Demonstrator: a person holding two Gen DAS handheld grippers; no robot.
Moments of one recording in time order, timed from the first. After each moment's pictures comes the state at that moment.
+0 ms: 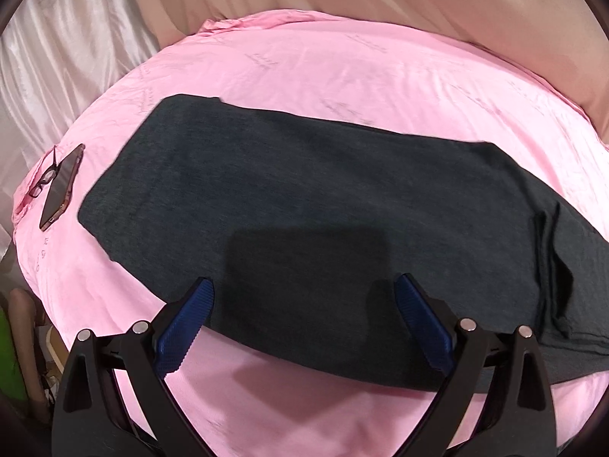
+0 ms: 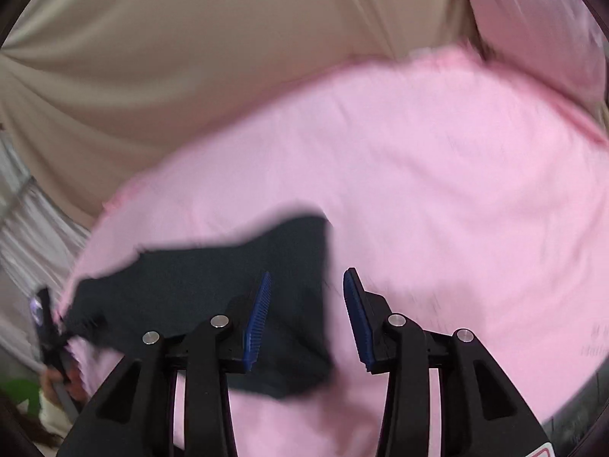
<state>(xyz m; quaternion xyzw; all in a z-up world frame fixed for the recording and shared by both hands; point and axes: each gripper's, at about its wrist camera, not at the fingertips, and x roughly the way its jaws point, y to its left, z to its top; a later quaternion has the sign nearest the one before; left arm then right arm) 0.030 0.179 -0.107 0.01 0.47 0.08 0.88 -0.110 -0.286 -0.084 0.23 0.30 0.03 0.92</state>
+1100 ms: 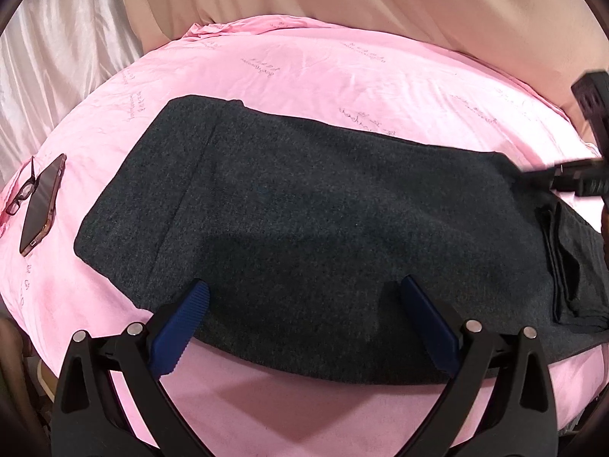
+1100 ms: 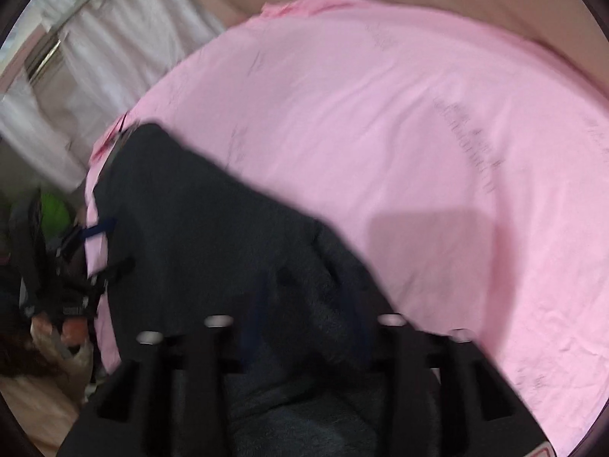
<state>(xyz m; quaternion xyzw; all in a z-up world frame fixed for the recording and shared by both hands) 0.033 0.219 -0.112 0.00 0.45 0.02 0.89 0.116 -0.017 -0.138 -0.03 0.51 0.36 0.78</state>
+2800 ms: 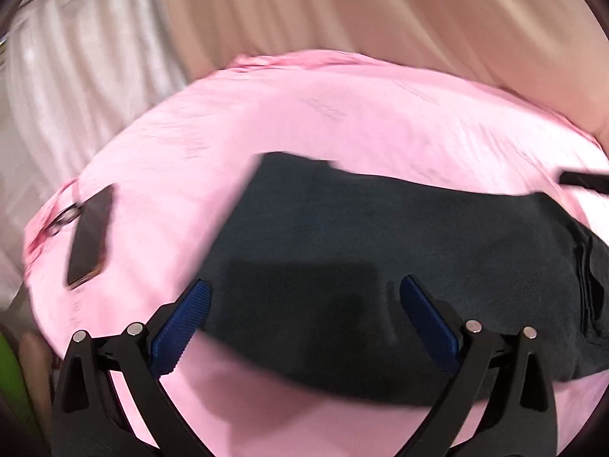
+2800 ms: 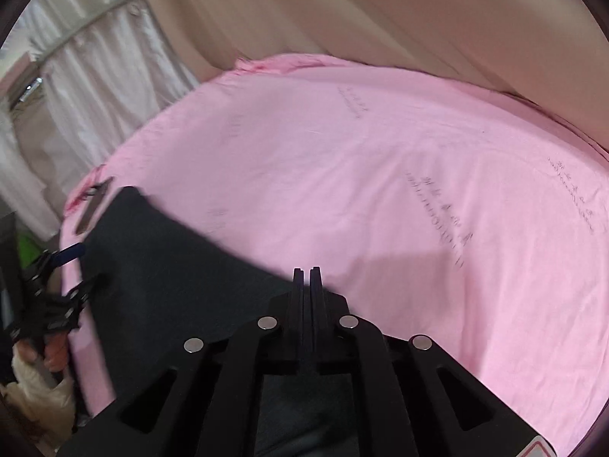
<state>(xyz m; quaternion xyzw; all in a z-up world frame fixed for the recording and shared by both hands) 0.042 0.282 -0.084 0.01 0.40 0.09 0.91 0.109 -0.032 -0.099 0.02 0.42 0.28 0.86</state>
